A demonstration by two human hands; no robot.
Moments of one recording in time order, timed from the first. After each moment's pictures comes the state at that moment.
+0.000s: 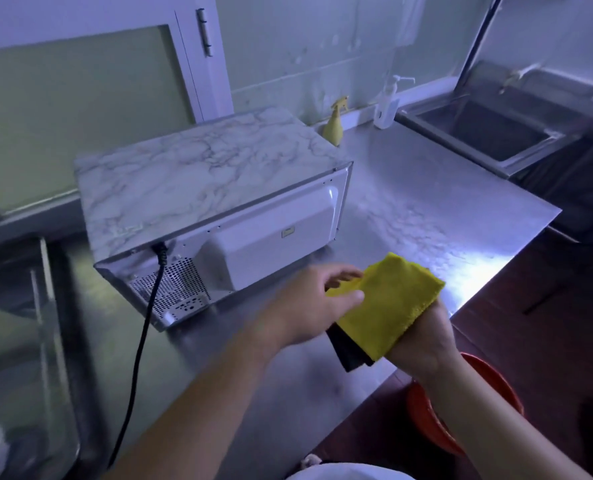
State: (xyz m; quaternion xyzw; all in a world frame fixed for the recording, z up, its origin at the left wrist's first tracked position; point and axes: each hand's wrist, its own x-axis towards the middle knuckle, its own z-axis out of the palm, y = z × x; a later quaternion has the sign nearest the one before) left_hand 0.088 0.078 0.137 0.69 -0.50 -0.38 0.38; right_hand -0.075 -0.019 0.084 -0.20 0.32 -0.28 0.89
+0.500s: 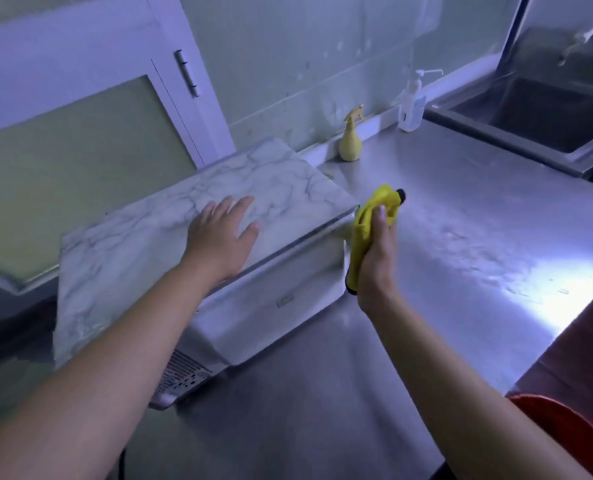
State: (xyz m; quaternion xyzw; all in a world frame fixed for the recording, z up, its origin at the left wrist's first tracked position) left_hand 0.284 -0.060 0.148 0.88 -0.46 -0.03 0.12; right_hand 0.087 -0.165 0.102 -0.41 0.35 -0.48 0.69
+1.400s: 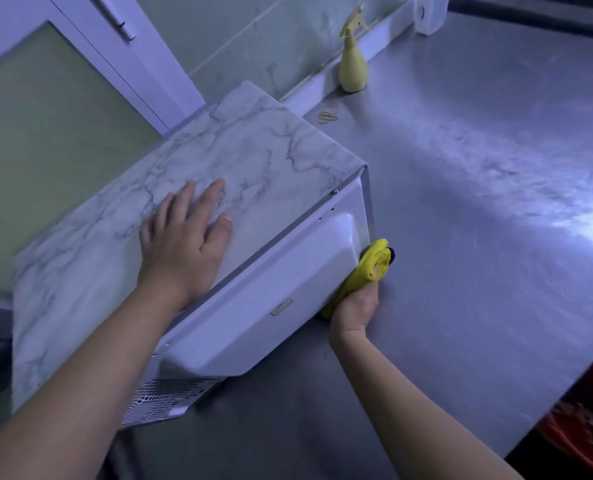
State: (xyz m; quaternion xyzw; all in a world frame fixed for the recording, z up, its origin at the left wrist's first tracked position) left_hand 0.300 -0.071 0.119 0.90 -0.43 0.00 0.07; right_hand 0.147 -0.137 -0.065 -0.13 0.51 -0.46 0.71
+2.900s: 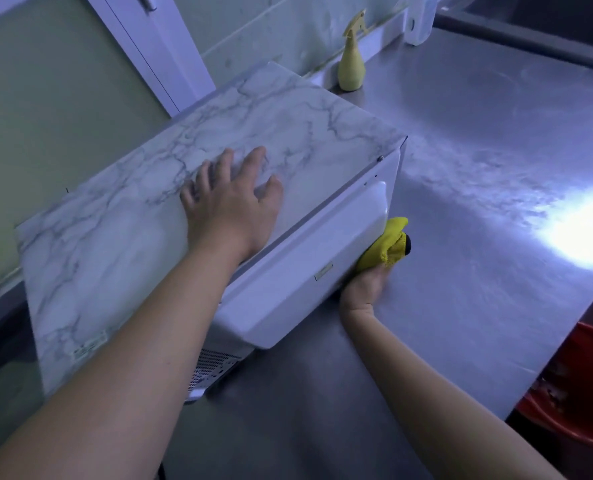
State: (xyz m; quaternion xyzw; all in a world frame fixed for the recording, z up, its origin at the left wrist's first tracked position) left_hand 0.307 -0.074 0.115 0.89 -0.44 0.01 0.08; right_hand 0.172 -0.114 -0.083 -0.29 0.55 -0.55 0.56
